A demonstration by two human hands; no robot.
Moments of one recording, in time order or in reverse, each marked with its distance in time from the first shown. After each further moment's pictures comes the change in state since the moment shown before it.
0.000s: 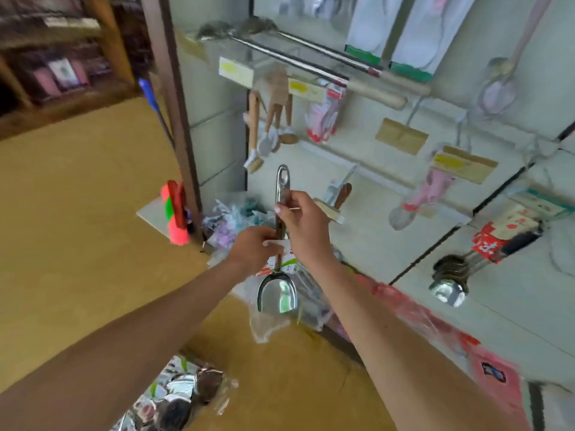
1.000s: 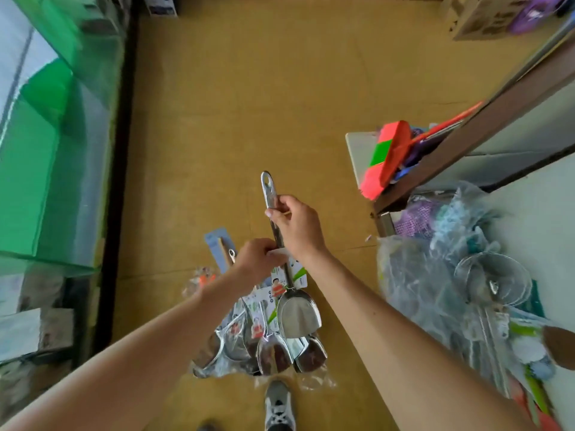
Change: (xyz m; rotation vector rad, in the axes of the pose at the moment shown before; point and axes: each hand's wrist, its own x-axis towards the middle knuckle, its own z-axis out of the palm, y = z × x) left_hand -0.119 -0.413 -0.131 -0.468 0.471 -0.832; right_hand -0.083 0.029 0.496 -0.082 -0.976 -0.120
